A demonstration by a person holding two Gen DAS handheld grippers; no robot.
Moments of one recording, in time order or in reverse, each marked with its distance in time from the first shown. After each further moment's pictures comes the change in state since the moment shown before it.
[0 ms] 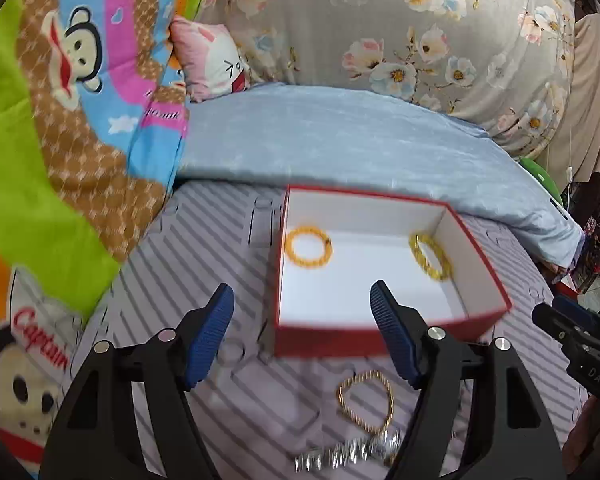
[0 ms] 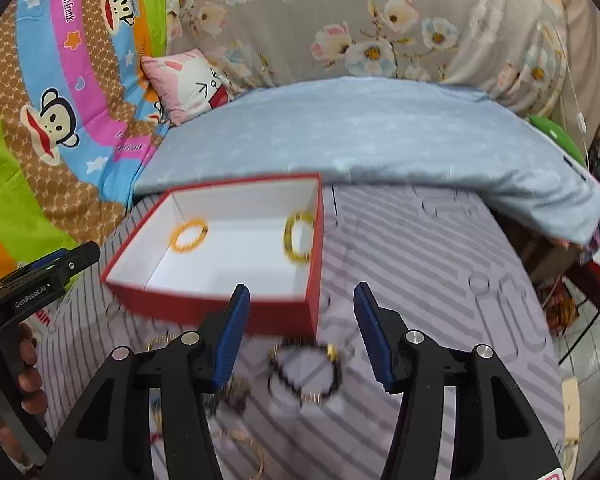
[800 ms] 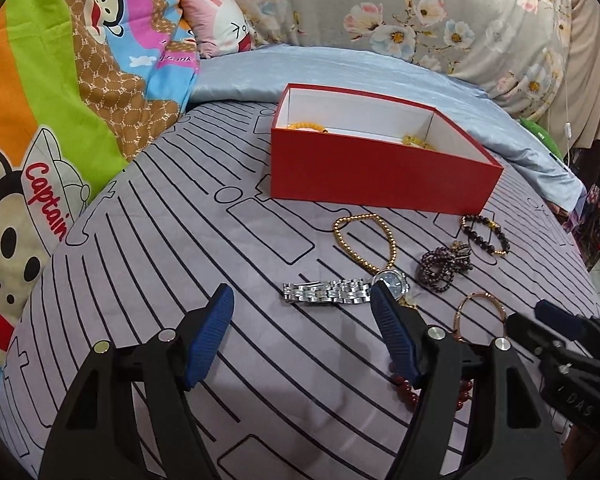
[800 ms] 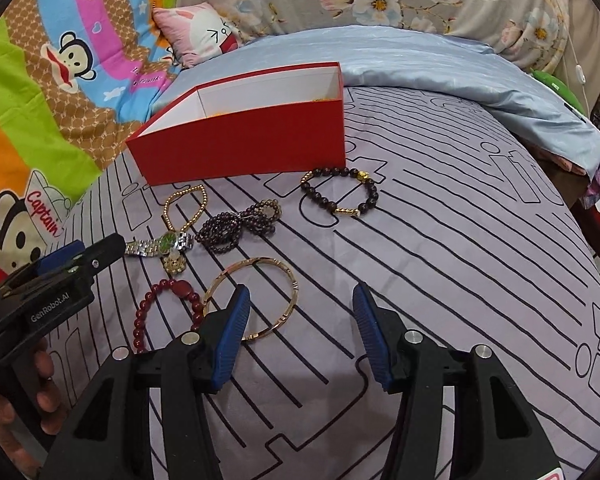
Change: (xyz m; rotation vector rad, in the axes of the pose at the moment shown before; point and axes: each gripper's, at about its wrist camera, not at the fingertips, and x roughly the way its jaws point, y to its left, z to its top) left arm -0.020 -0.014 -0.107 0.003 0.085 0.020; right arm -0.009 0.024 -0.109 -0.015 0.138 0.016
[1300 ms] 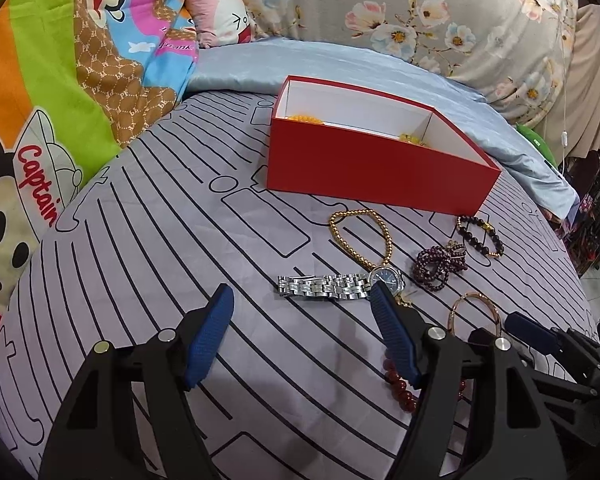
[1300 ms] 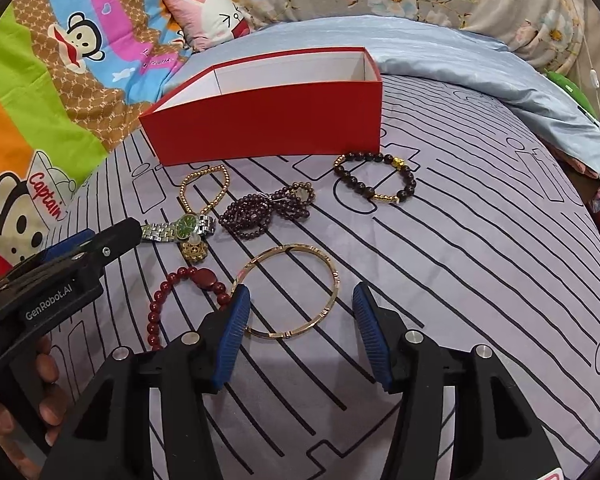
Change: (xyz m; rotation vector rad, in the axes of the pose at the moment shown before) left arm 0.003 0.003 -0.002 -0.035 0.022 -0.032; right arm 0.012 0.022 -0.003 -0.031 0.041 0.009
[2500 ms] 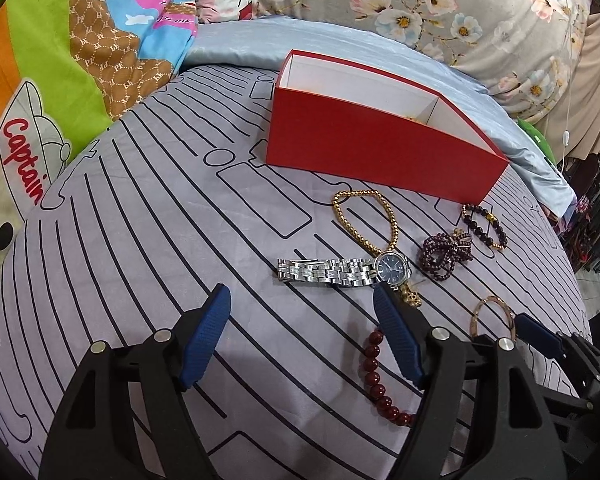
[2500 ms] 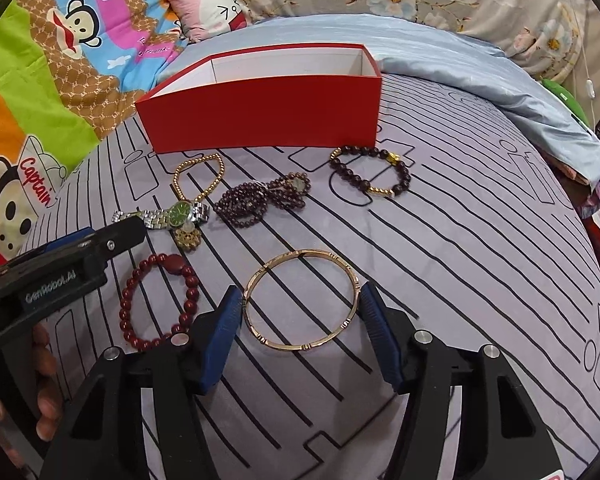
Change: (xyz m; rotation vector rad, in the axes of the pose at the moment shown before) left arm 0.015 0.009 -0.002 -0.034 0.078 -0.031; right arm -0.002 0.003 -0.008 -0.024 0.011 -0.057
